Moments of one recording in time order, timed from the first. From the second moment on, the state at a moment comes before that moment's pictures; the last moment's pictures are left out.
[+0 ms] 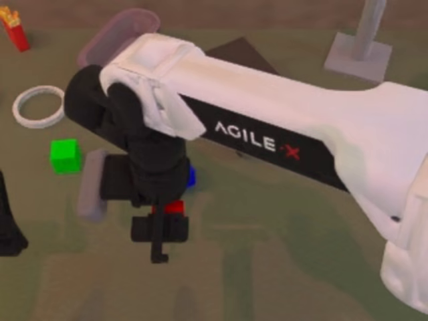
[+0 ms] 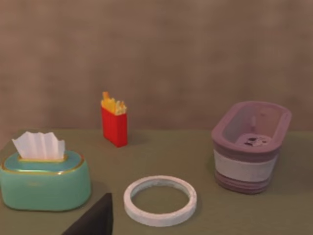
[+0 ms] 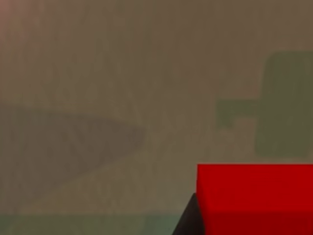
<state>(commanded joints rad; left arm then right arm) 0.00 0.00 0.00 0.00 0.00 0.00 0.97 2.39 2.21 -1.37 0.00 -0.59</state>
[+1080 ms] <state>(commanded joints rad) 0.00 0.00 0.00 0.00 0.00 0.00 0.97 2.42 1.97 -1.11 0.00 -0.59</state>
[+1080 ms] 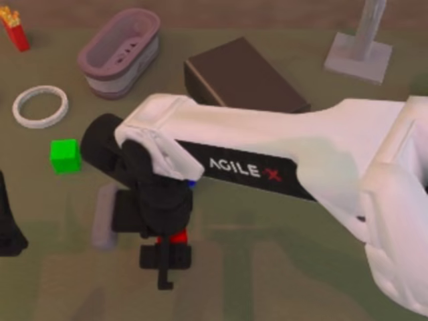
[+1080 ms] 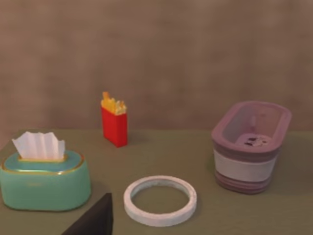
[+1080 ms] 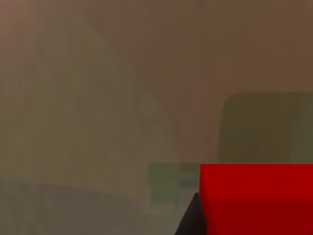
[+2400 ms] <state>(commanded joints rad) 0.00 0.00 0.00 0.00 0.00 0.00 0.97 2.42 1.99 -1.13 0.00 -0.59</state>
